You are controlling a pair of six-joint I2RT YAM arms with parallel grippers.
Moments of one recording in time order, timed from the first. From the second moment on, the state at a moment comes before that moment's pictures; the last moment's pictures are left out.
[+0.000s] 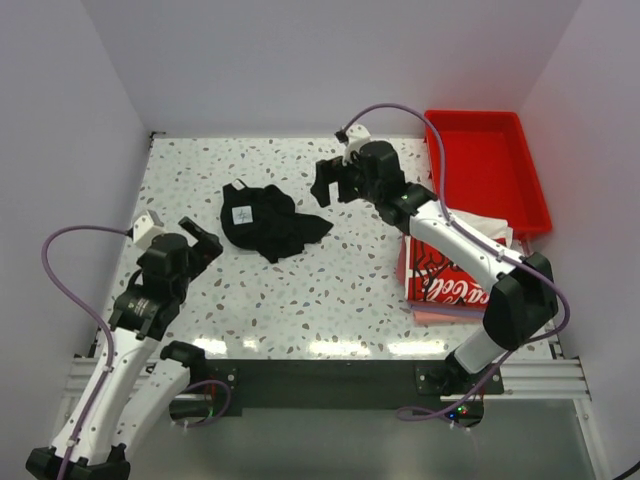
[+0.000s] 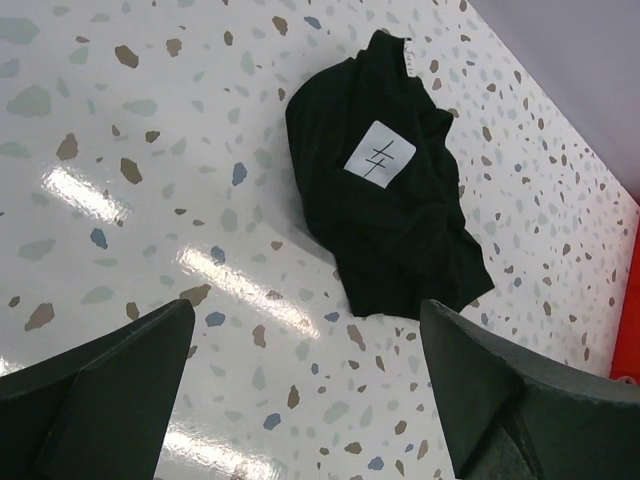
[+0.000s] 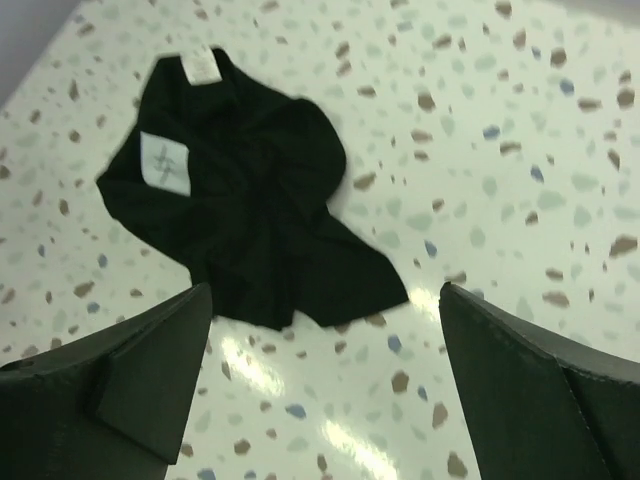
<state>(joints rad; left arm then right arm) -0.27 0.62 0.73 -0.68 -0.41 -0.85 0.62 1.60 1.38 -0.15 -0.05 0.20</state>
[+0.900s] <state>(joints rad) -0.11 1.37 0.69 -0.08 -0.11 -0.76 0.61 1.65 1.18 -0.28 -0.04 0.10</state>
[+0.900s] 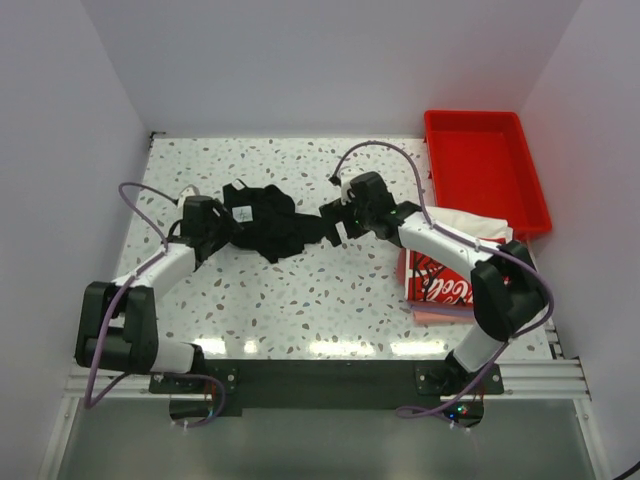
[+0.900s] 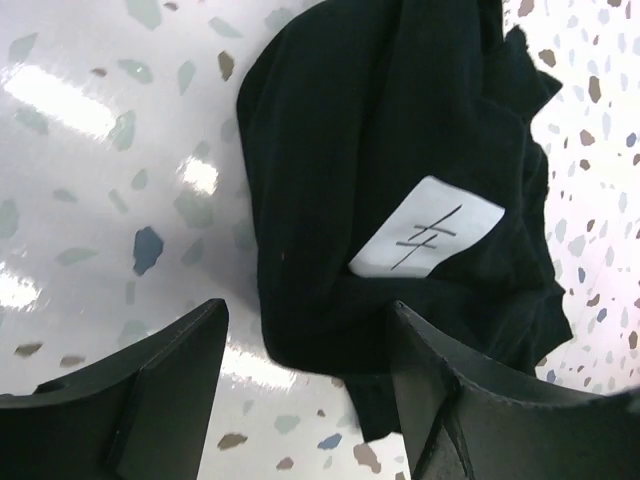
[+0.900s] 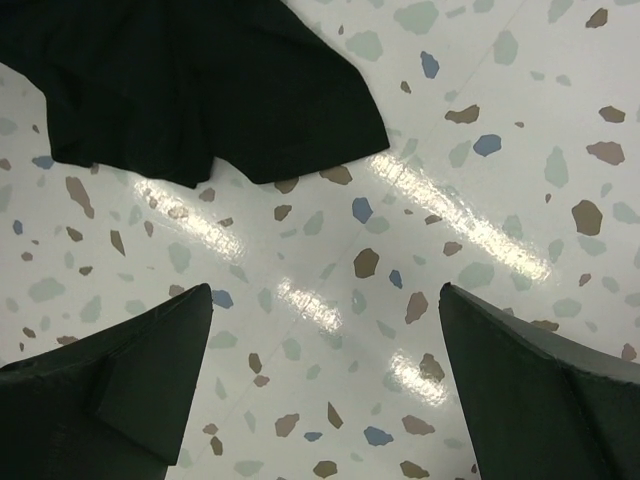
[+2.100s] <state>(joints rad) -0.07 1.37 0.74 -0.03 -0.03 -0.70 0.67 2.13 1.50 -0.26 -0.02 0.05</state>
